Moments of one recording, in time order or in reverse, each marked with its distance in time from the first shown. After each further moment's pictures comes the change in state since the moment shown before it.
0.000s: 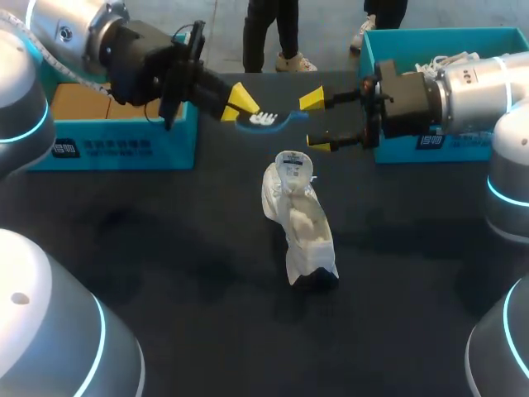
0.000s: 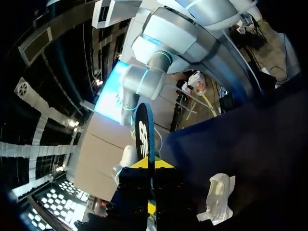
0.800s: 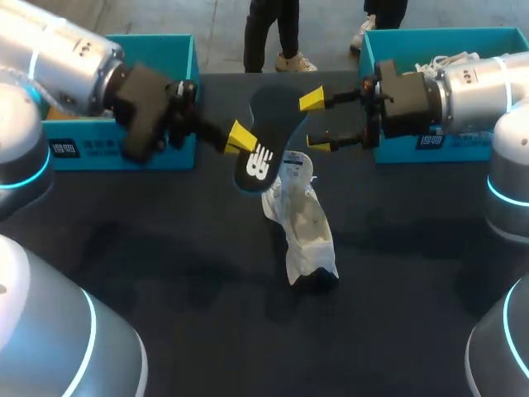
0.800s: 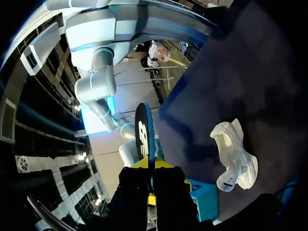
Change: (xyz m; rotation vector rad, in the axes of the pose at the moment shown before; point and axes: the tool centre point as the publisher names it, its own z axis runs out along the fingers) left arm 0.049 0.031 0.007 -0.148 0.036 0.558; right arm 0.000 0.000 0.000 0.000 0.000 0.000
